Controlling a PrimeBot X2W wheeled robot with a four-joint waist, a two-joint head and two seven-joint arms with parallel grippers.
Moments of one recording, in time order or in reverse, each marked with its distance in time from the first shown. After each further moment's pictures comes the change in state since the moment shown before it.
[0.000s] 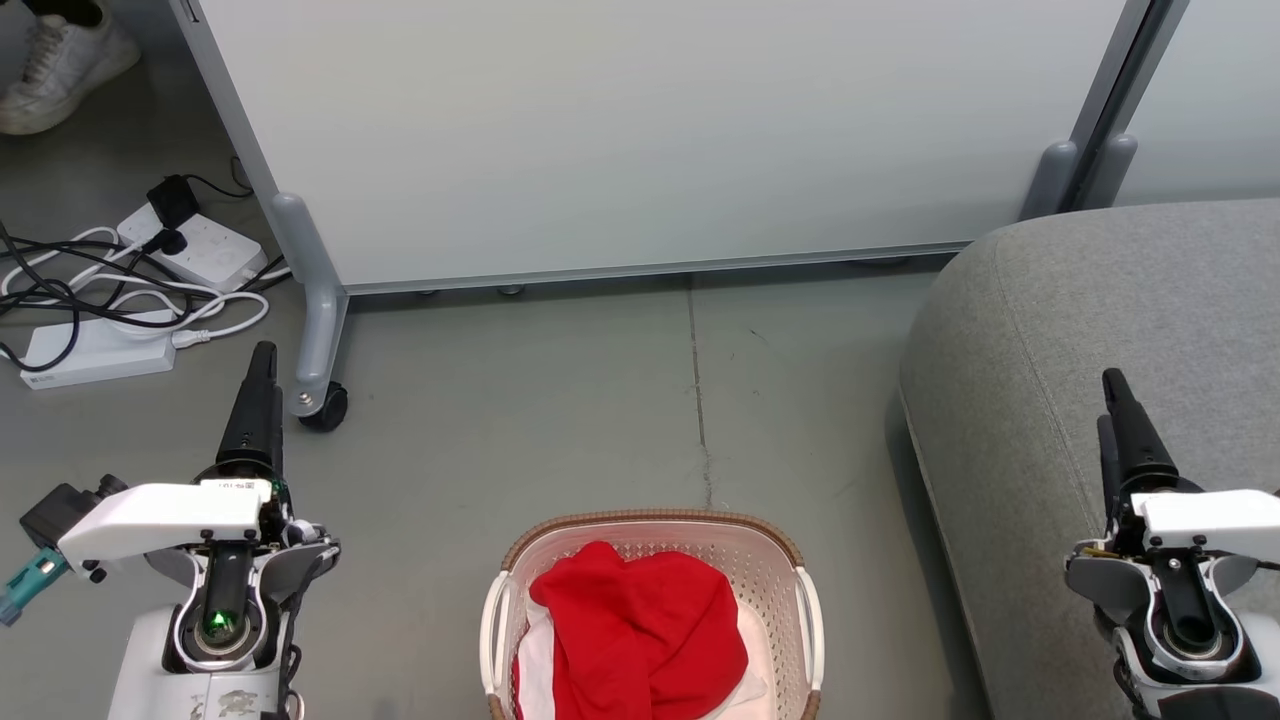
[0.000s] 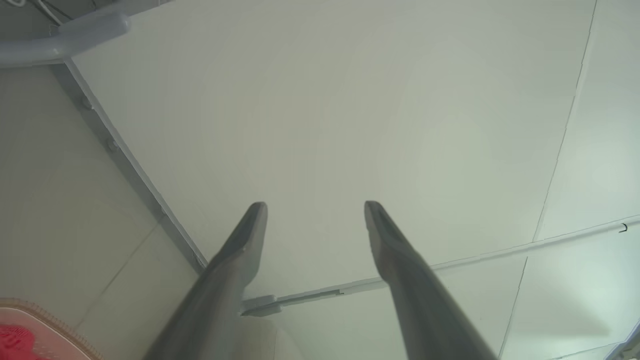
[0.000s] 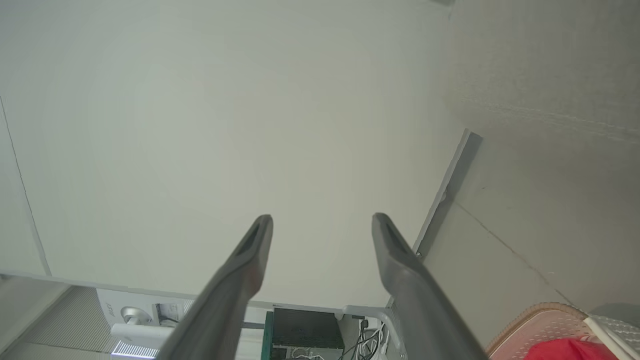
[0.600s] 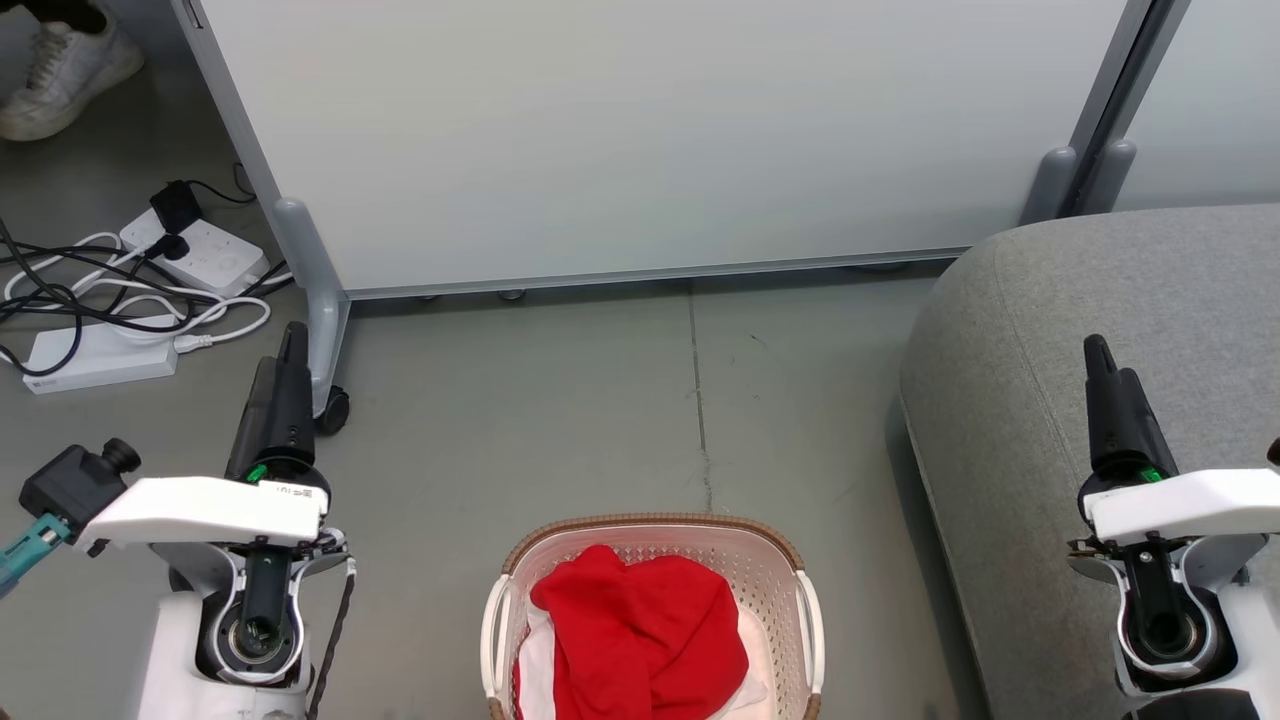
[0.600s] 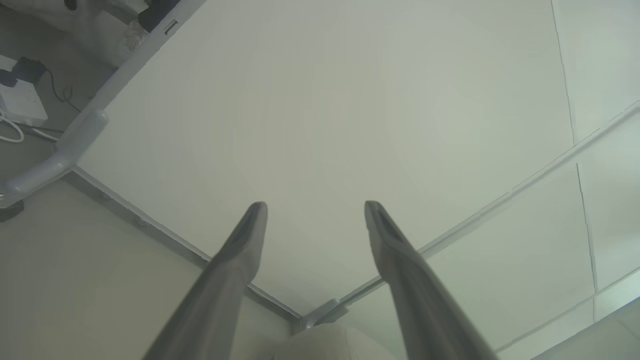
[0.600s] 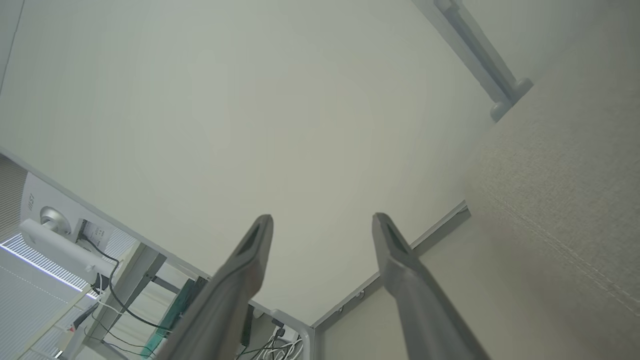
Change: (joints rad) left arm 0.054 -0.004 -0.042 -0.150 0.368 0.000 -0.079; right arm 0.020 -0.019 0.046 -0.119 -0.428 0.000 -0.058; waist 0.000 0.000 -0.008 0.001
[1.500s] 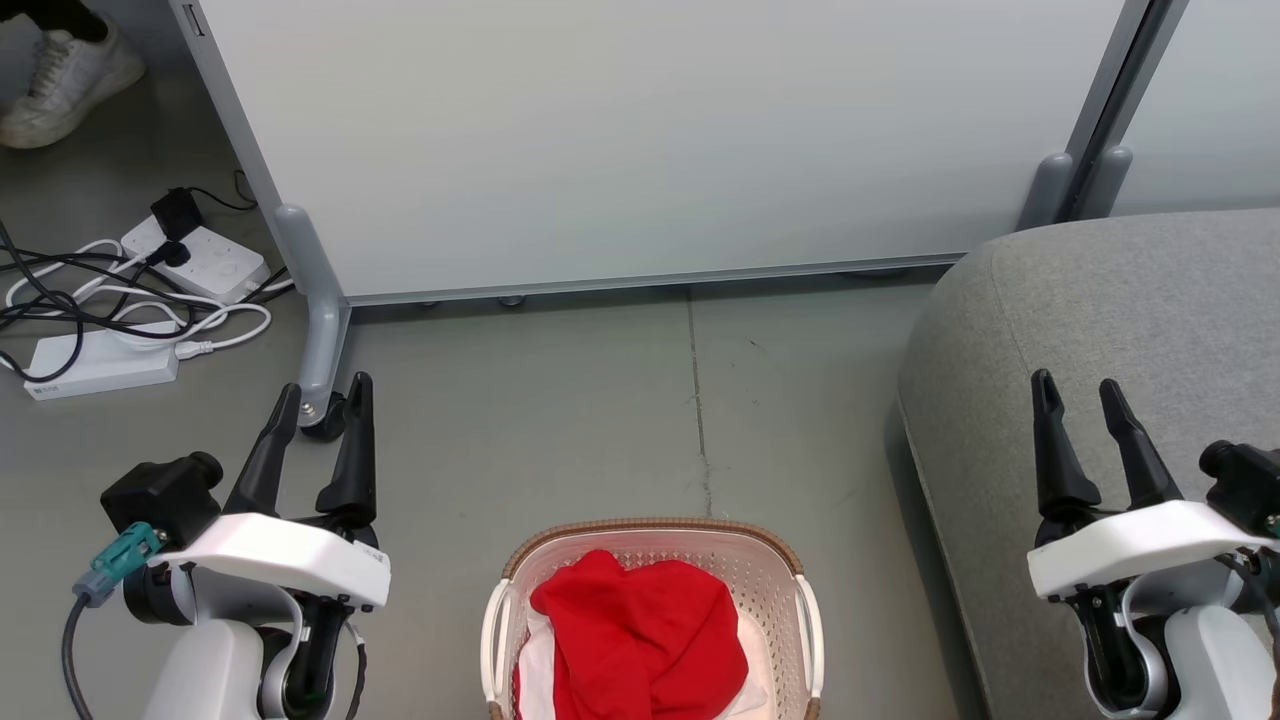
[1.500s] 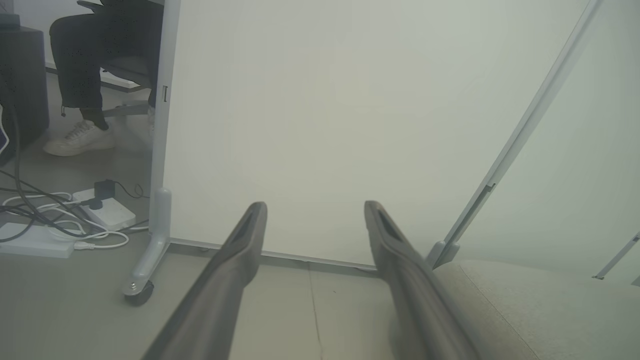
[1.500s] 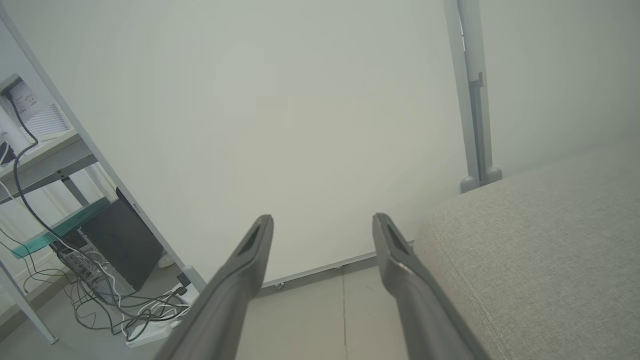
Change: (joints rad) left arm 0.081 0.055 -0.124 -0.066 0.517 0.061 -0.097; right arm 0.050 -0.014 0.060 -0.029 -0.477 0.000 -0.072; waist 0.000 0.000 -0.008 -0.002
